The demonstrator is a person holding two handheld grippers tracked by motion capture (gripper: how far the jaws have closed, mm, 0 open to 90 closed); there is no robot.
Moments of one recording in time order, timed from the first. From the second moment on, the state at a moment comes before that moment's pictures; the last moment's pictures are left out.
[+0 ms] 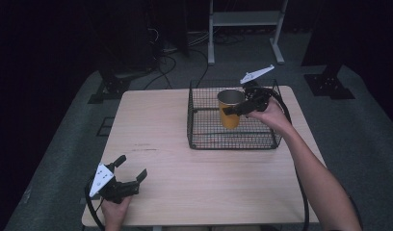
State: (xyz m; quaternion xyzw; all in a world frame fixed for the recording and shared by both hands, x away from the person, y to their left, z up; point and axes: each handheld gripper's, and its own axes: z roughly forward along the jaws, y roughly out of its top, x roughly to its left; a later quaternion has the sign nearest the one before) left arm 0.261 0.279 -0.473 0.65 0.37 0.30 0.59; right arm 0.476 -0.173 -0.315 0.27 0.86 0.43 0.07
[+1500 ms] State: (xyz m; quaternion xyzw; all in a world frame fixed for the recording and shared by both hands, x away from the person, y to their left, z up) left arm 0.261 0.280 -0.473 0.65 0.36 0.30 0.60; right arm 0.536 -0.152 -0.390 0.33 0.85 0.41 0.04
